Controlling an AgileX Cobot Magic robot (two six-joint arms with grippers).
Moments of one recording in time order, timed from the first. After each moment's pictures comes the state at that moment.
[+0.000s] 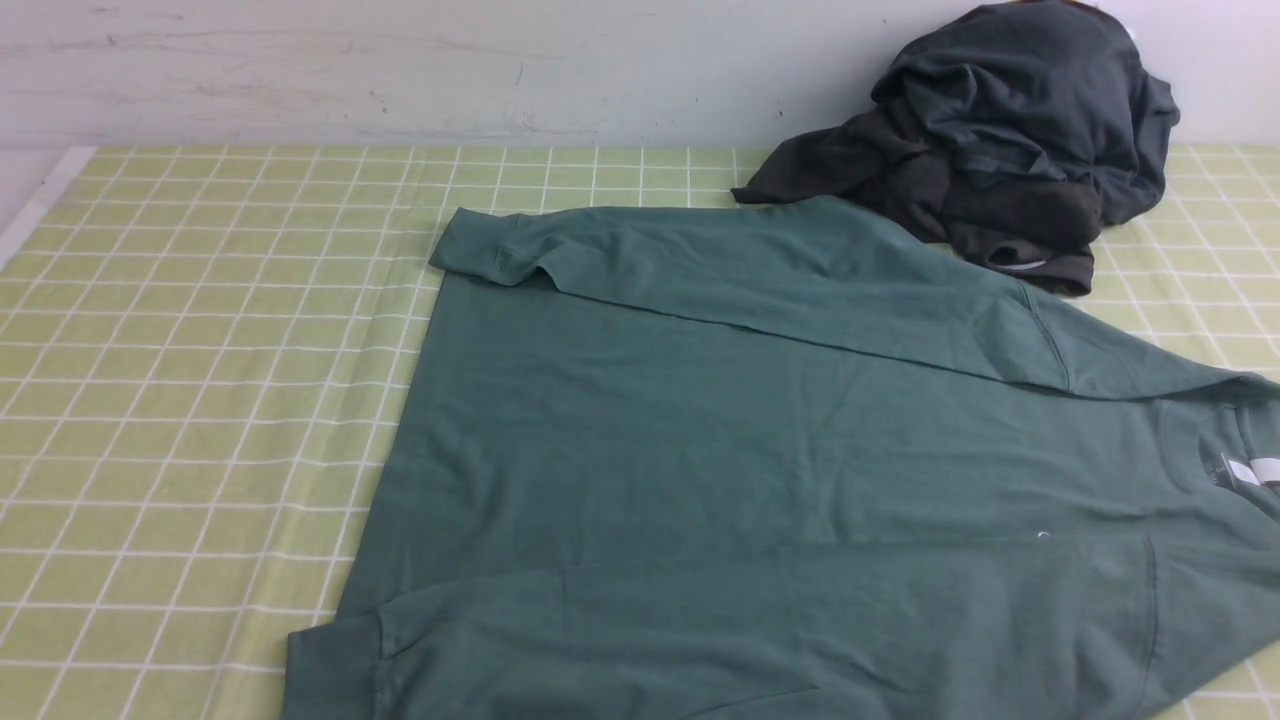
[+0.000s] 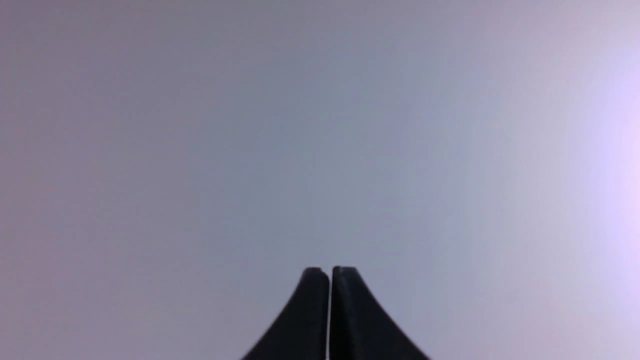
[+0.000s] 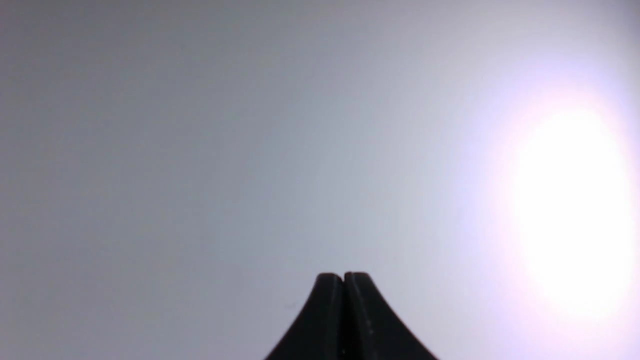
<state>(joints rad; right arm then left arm) -0.01 -0.01 0.03 -0.05 -0.66 0.11 -0.05 -0.01 0.03 0.00 -0.76 -0.13</state>
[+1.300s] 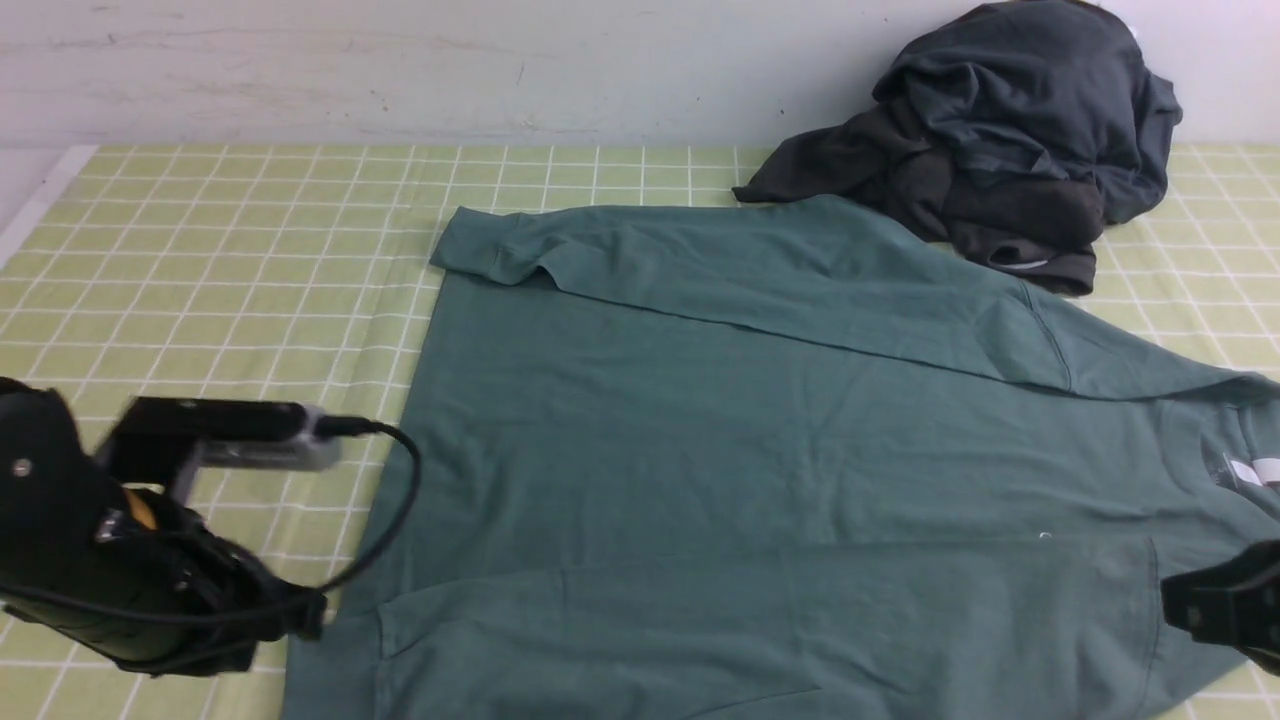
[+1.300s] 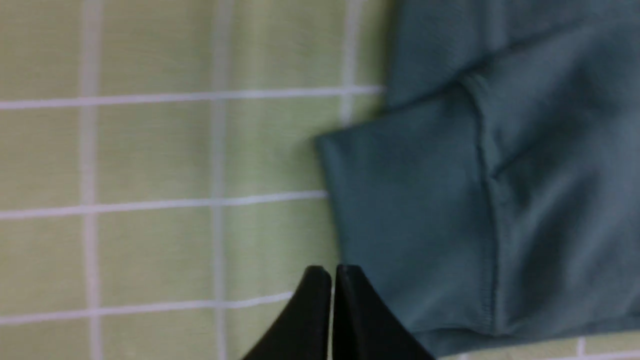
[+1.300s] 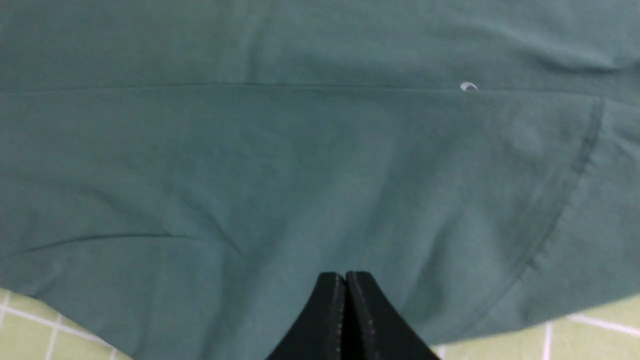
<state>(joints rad) -0.01 0.98 -0.59 0.54 0.81 -0.38 -0.17 1.40 -0.71 -0.12 0.73 0.01</state>
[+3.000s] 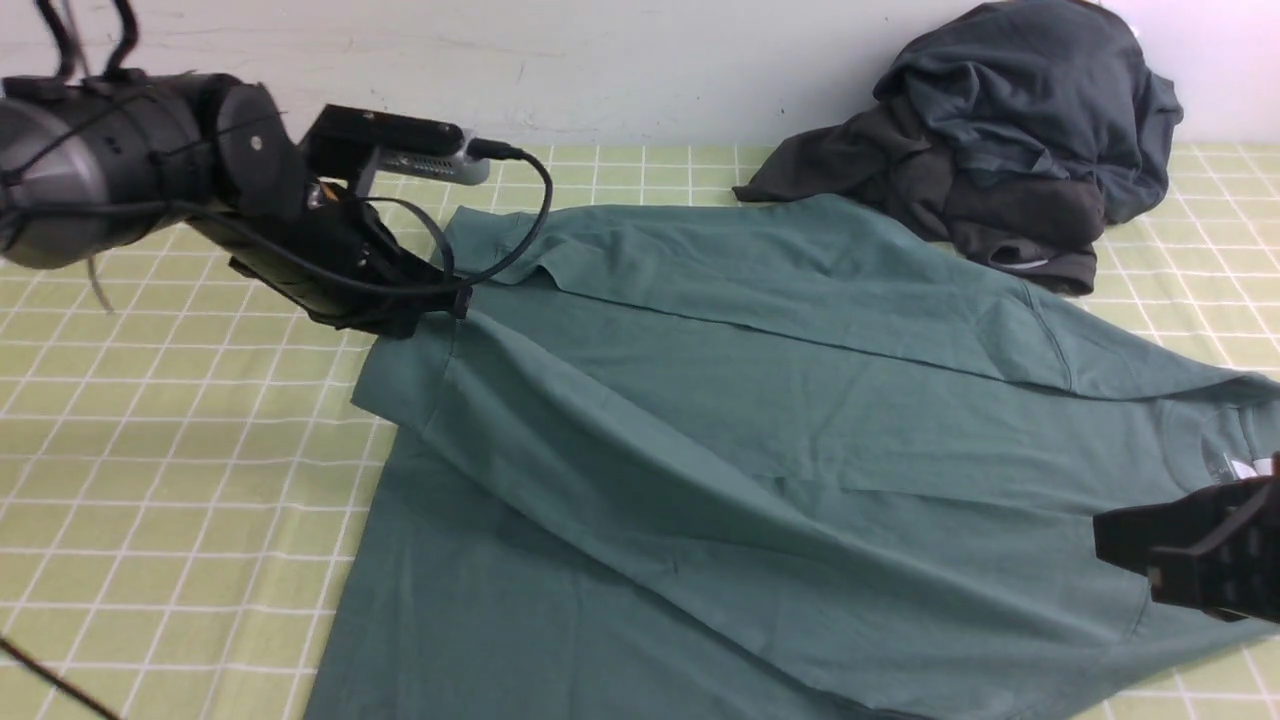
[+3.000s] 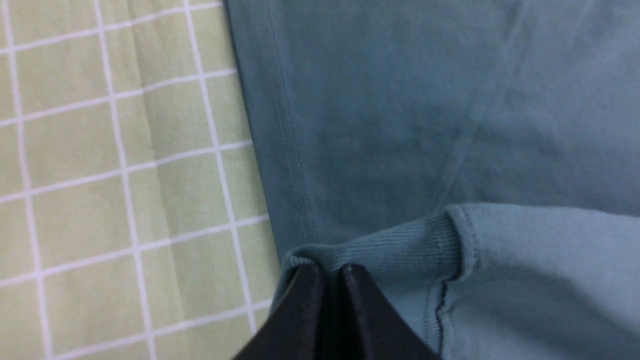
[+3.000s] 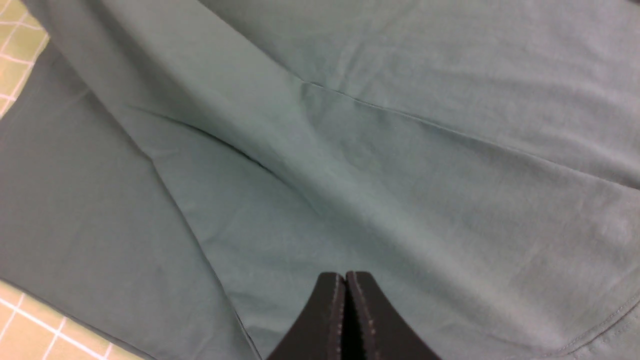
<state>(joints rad) -0.01 1.02 -0.59 0.81 0.76 -0.70 -0.17 1.93 -1.49 -0.13 0.69 0.17</state>
